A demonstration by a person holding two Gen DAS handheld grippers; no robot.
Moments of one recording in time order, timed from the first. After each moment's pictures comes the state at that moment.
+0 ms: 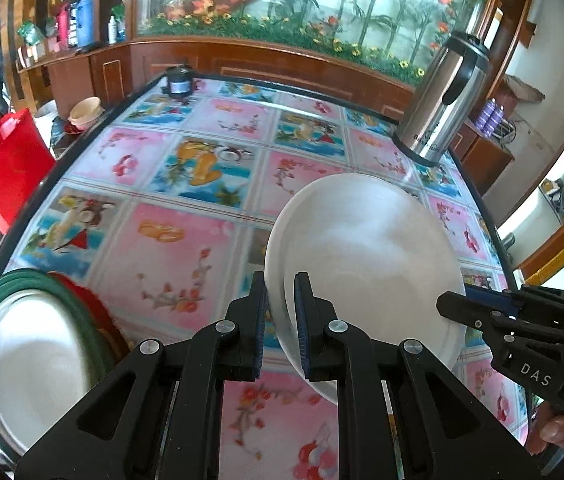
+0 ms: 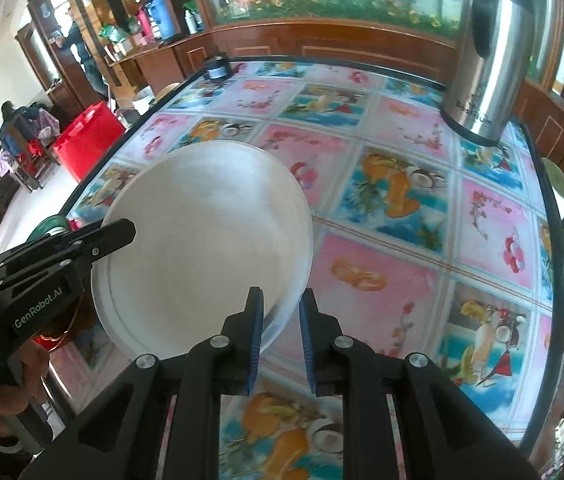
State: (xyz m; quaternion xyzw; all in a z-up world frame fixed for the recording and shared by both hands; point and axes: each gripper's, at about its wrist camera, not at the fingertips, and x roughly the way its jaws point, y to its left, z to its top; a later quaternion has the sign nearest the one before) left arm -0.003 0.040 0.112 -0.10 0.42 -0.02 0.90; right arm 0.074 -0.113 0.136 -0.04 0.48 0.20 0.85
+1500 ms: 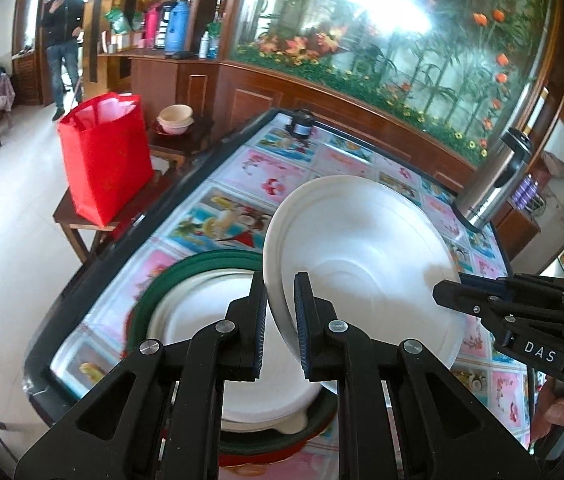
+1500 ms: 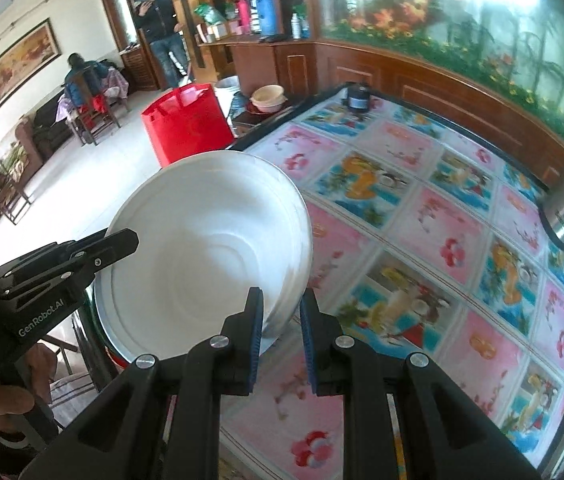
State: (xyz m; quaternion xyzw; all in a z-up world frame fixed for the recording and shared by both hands) left arm -0.110 0.192 0.143 -0.17 0.36 0.08 0.92; right arm 0.037 0.049 0.173 -0.11 0.44 0.32 0.83
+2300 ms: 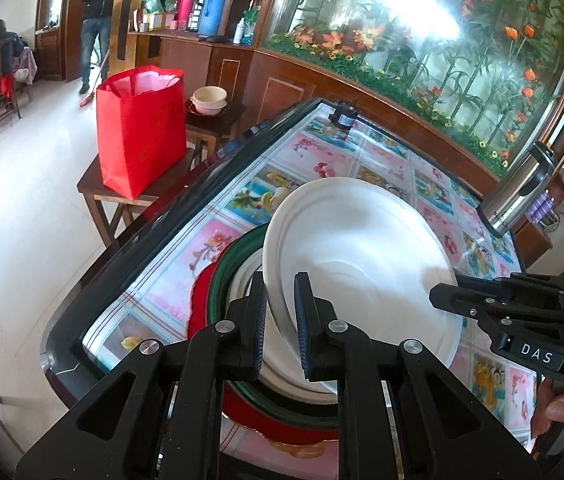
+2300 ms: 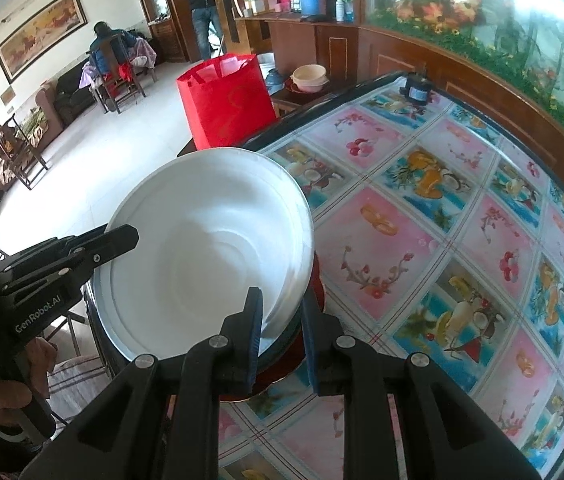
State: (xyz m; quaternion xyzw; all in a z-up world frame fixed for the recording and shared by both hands) left arm -0.144 0.233 0.112 -0.20 0.37 0.11 0.90; right arm 0.025 0.104 0.144 -0.15 0.46 0.36 0.80
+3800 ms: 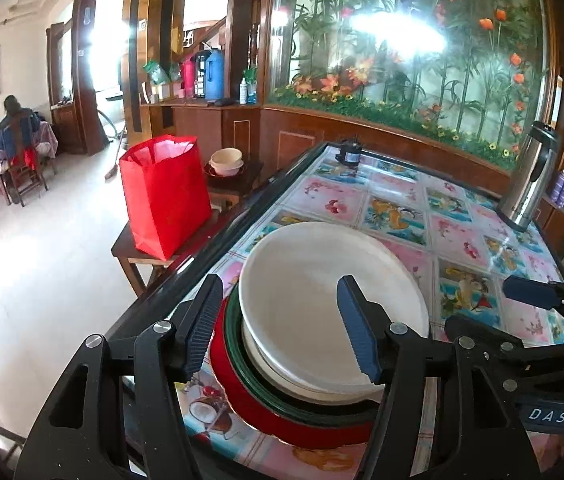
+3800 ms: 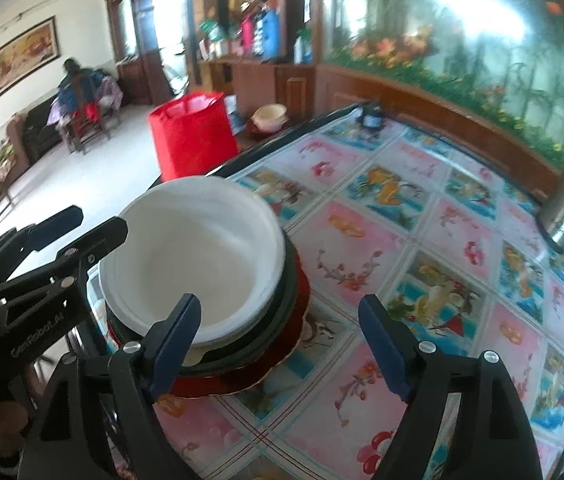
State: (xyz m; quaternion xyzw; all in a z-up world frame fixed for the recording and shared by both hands) left arm -0.172 0.197 0.119 -0.09 0.29 0.17 0.94; right arm -0.031 0.082 0.144 -0.11 0.36 0.27 0.89
